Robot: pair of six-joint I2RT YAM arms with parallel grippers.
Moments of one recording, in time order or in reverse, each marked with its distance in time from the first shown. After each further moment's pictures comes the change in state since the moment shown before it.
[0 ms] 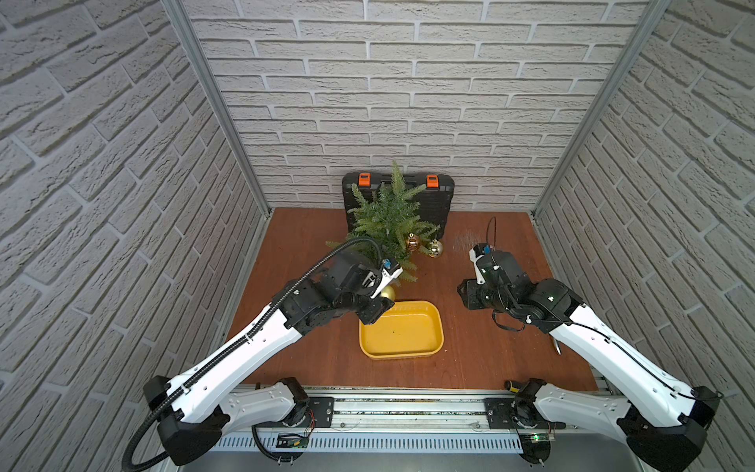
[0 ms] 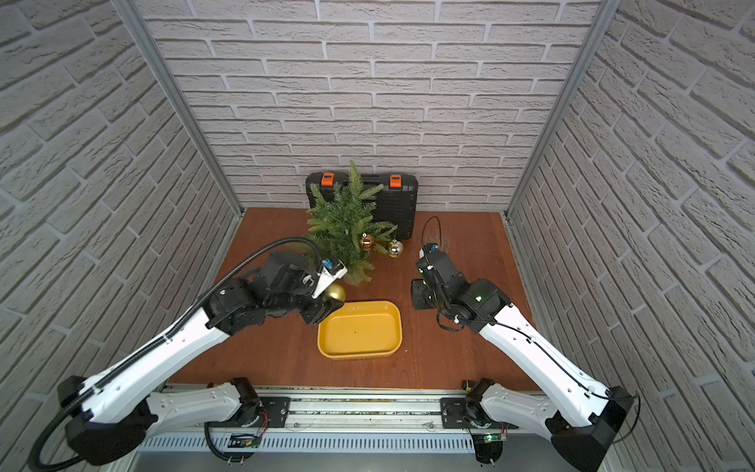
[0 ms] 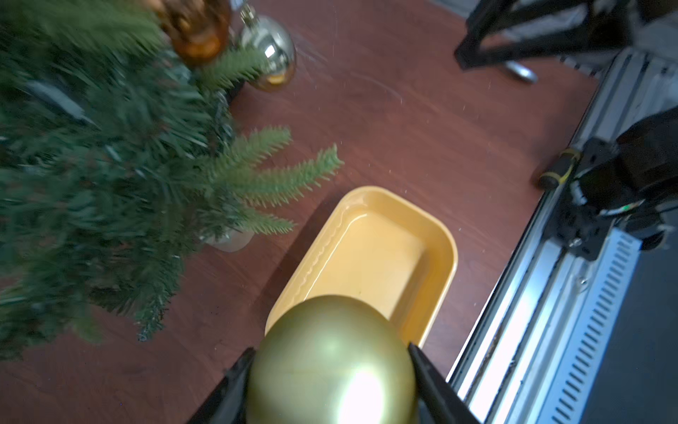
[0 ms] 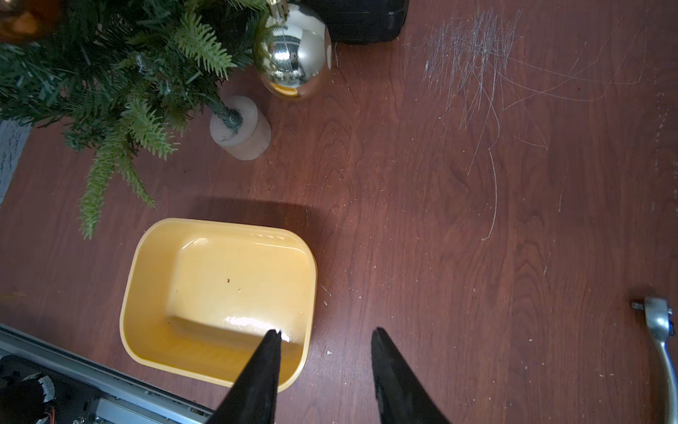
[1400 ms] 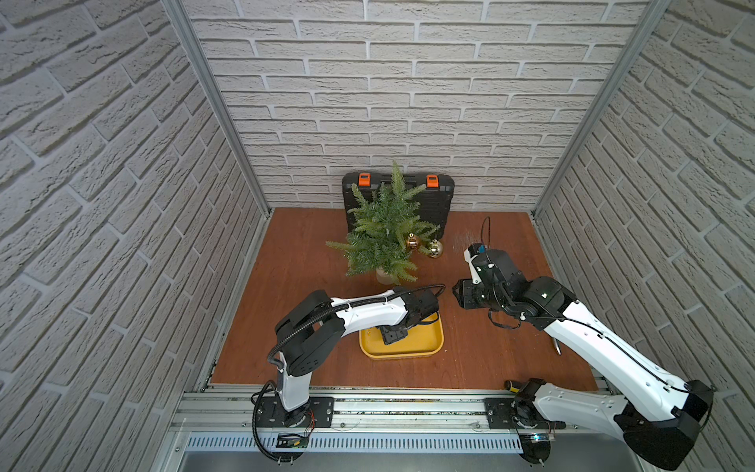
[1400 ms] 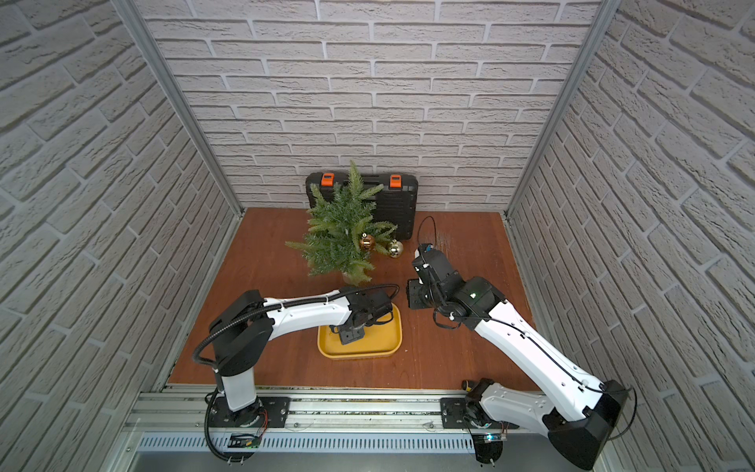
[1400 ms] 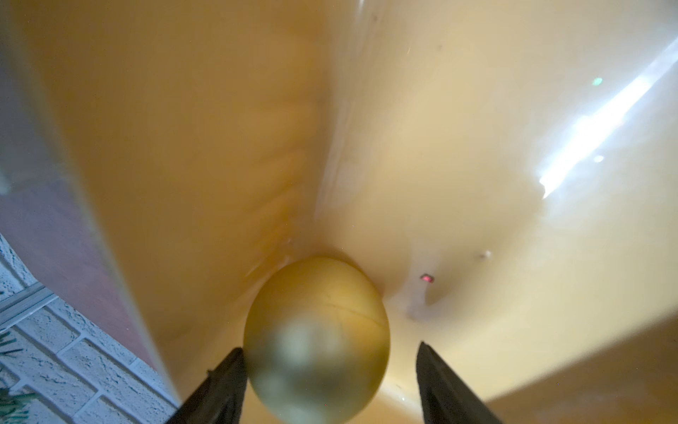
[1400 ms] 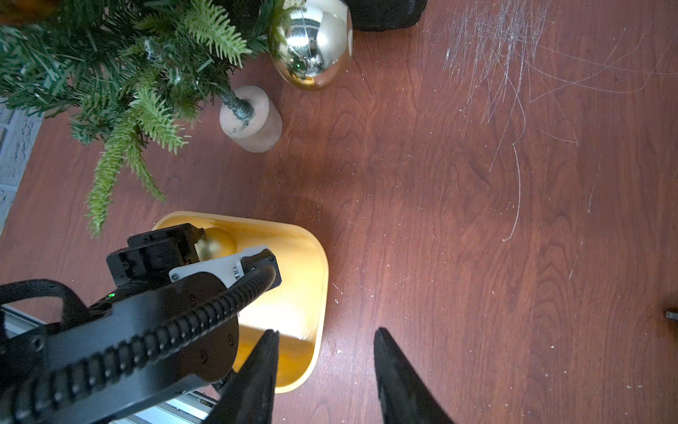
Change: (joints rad) left arm -0.226 0.771 0.005 -0.101 -0.525 0.076; right arm 0.000 0.031 -0.001 0.017 -0.044 0.002
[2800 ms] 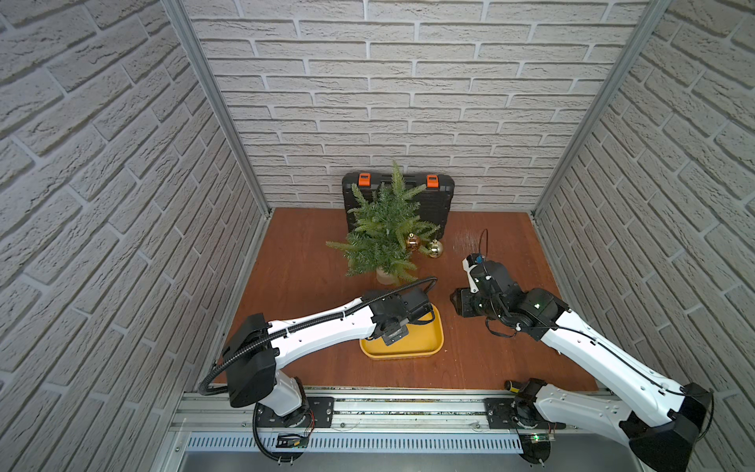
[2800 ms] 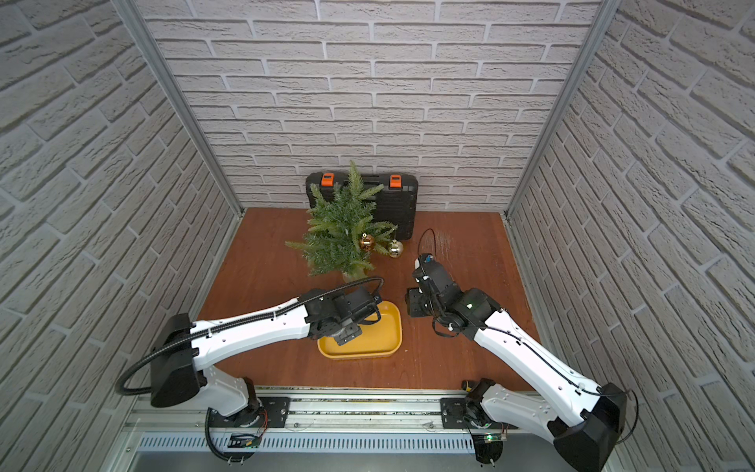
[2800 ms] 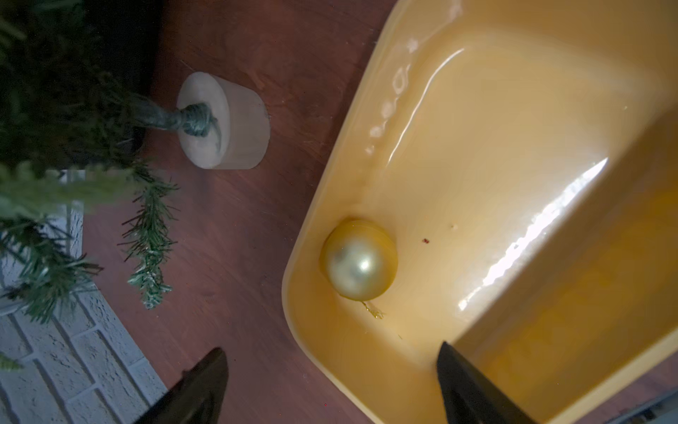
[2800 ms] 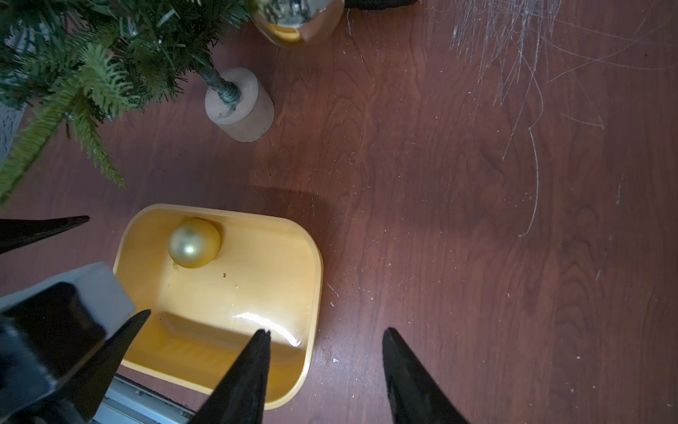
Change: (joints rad) left arm -0.070 -0.320 -0.046 0.001 -0.055 -0.078; right arm 0.005 -0.062 -0.168 0.115 0.003 0.002
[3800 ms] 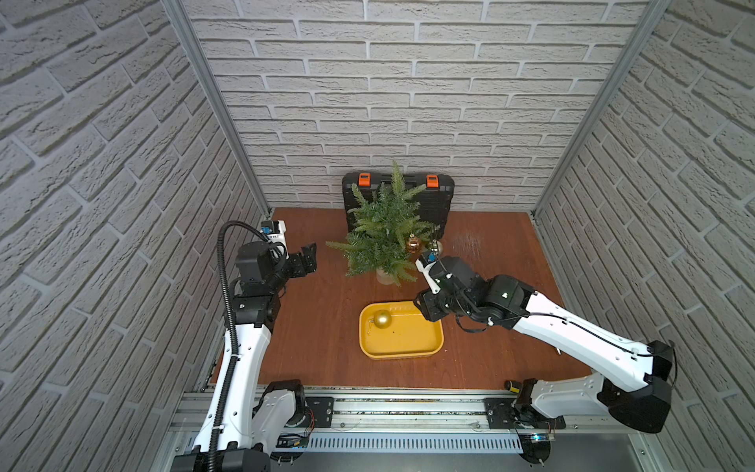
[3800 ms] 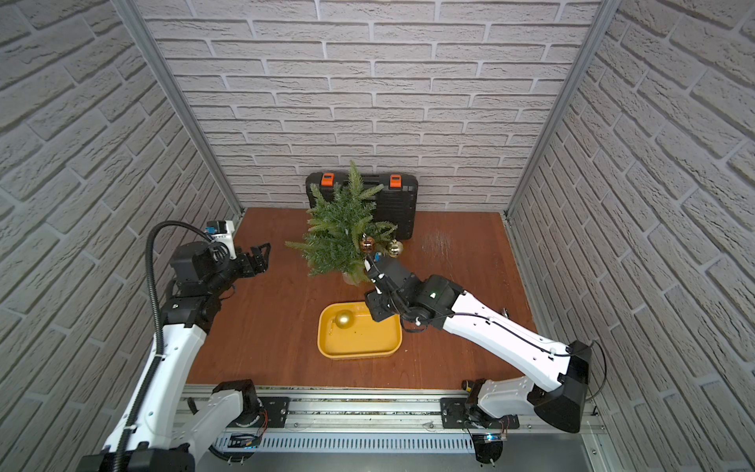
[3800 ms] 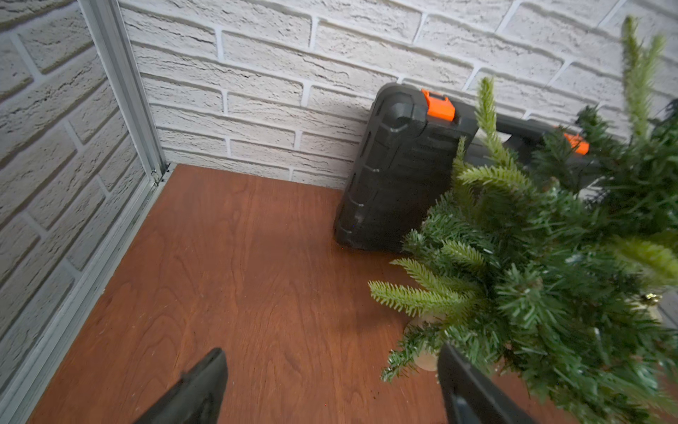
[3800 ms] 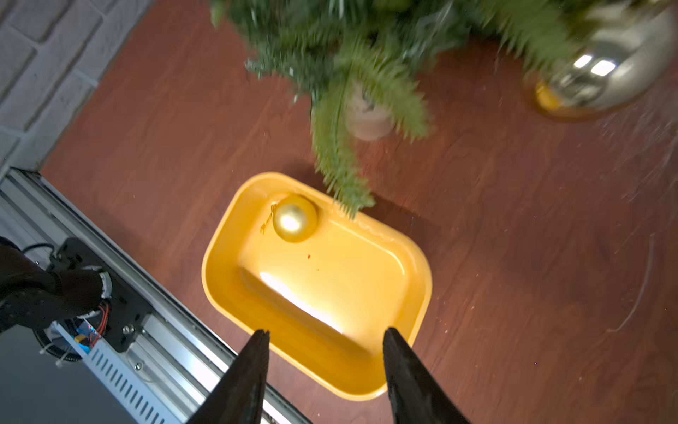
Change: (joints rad) left arm 1.117 -0.629 -0.314 0.629 0.685 -0.230; right arm 0.277 0.262 0.275 -0.057 -0.013 -0.054
